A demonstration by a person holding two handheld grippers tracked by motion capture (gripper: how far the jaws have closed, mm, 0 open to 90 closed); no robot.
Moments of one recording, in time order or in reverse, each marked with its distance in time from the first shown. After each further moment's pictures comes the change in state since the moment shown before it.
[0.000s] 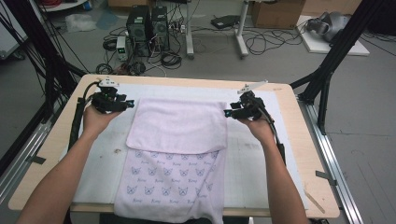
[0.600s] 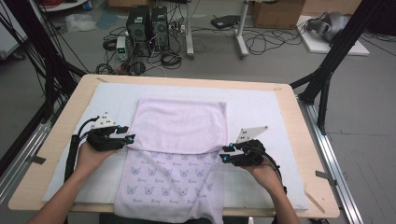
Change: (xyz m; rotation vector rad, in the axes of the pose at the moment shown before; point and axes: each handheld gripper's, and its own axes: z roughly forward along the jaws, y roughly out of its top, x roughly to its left) left arm -0.059 -0.079 -0.037 -0.030 -0.143 0.069; right arm 0.097 -0.088 -0.021 -0.001 0.220 -0.127
